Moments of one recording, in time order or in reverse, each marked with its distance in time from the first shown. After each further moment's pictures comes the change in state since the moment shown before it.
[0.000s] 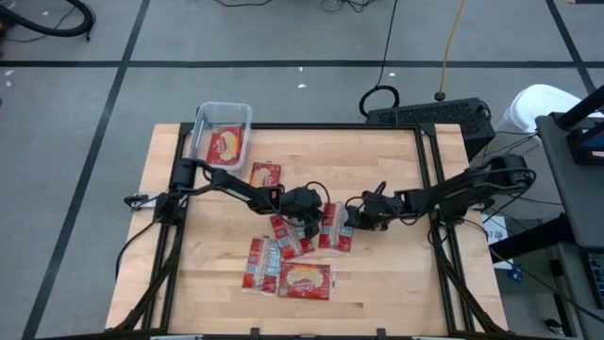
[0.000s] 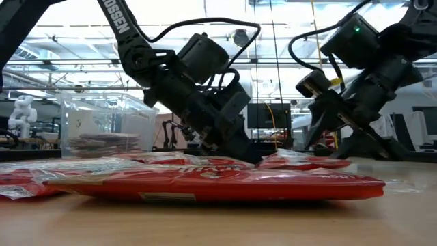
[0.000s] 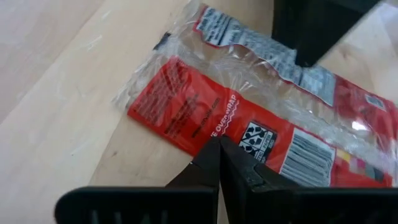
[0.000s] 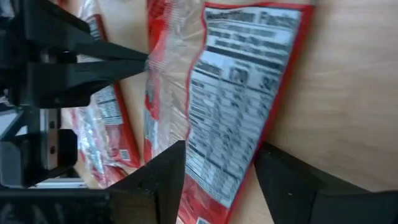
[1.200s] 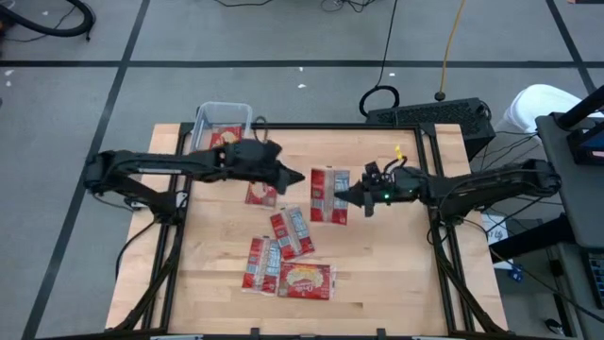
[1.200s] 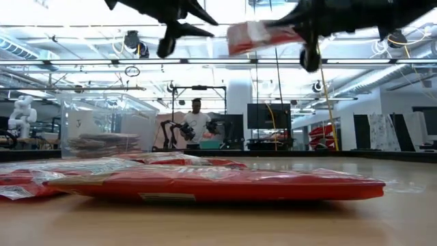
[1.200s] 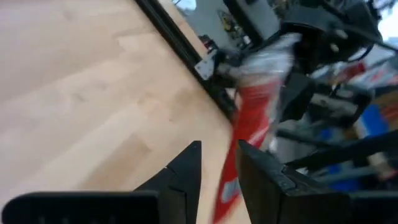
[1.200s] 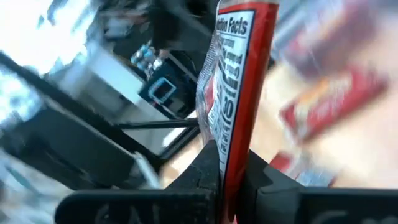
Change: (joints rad) left arm 0.114 -0.753 -0.003 -0.472 0.038 -0.522; right arm -0.063 -0.387 0.182 0.107 0.058 -0.848
